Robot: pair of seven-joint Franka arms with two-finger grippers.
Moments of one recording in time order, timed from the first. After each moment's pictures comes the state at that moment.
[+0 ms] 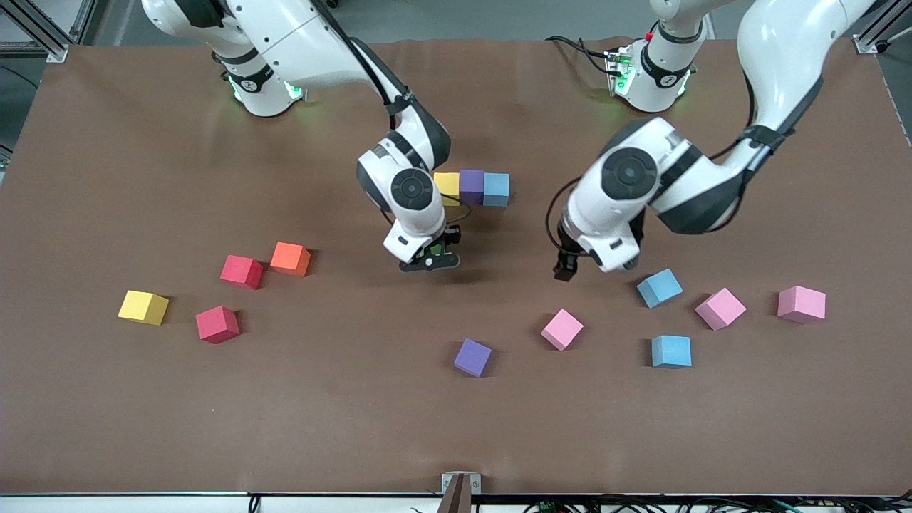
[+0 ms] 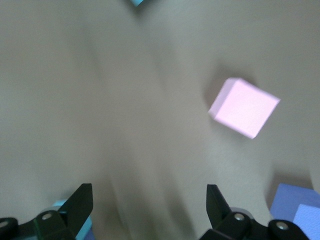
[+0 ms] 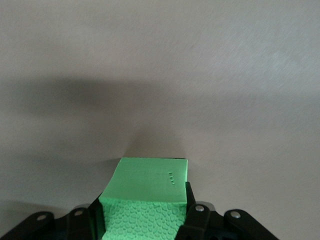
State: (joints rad) left arm 0.39 0.62 -1.05 -1.73 0.49 1.98 -2.04; right arm 0.76 0.66 0.01 -1.70 0.10 2.31 0.60
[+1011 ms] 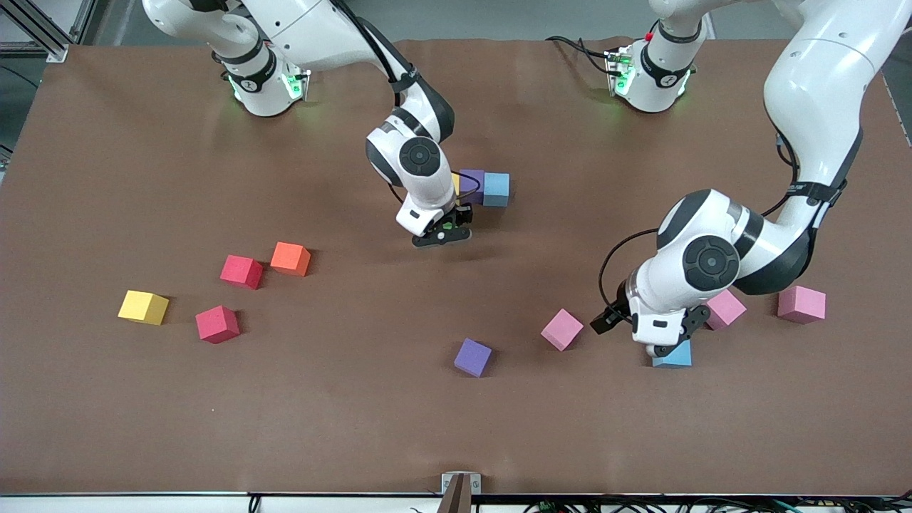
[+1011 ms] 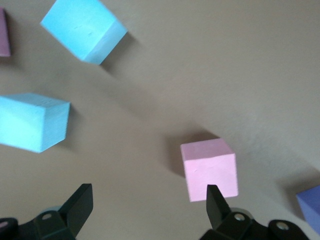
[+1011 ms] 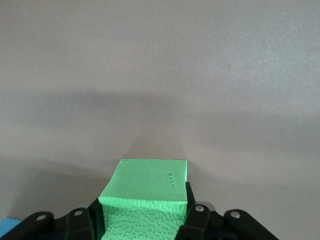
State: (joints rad) left arm 0.29 0.76 -0.81 -1.49 0.52 1.98 -1.26; right arm 0.78 0.60 0.06 -1.83 0.10 2.45 0.62
